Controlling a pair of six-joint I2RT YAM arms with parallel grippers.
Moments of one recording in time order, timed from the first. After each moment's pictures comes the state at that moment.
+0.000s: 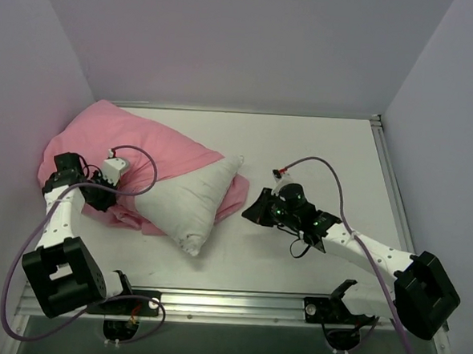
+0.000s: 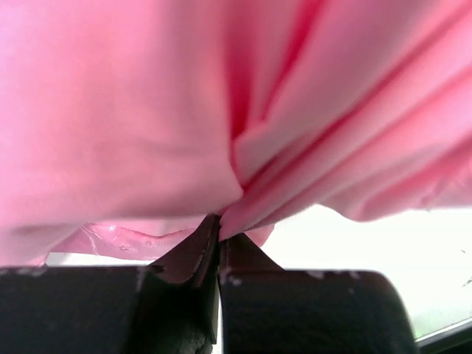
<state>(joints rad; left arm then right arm) 0.40 1.30 0.92 -0.75 0.43 0.84 0.71 1.19 0.55 0.07 -0.17 0.82</state>
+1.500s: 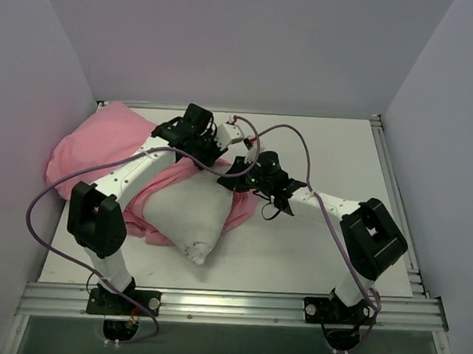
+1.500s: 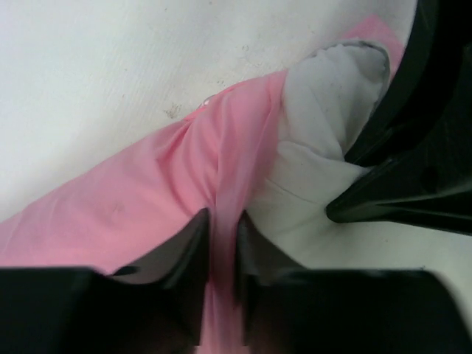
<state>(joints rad) -0.51 1.76 1.60 -0.75 0.17 0.50 0.67 1.68 0.95 0.33 -0.28 0.59</state>
